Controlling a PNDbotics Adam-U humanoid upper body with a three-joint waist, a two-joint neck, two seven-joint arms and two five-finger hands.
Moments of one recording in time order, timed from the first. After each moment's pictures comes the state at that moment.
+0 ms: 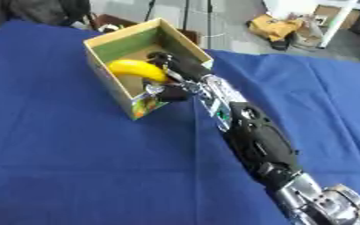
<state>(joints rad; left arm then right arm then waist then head) -0.25 0.28 0.02 -1.69 0.11 -0.13 0.00 -0.93 -0.16 0.05 -0.94 1.15 -0.35 0.15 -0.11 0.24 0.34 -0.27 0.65</state>
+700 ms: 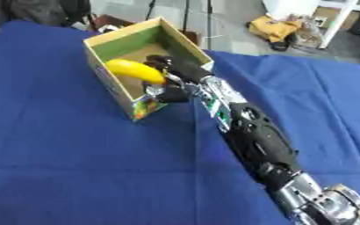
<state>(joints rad) -0.25 0.28 0.02 -1.69 0.11 -0.13 0.00 -0.93 -0.16 0.04 -0.93 1.16 -0.35 0.13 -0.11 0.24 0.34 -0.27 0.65</state>
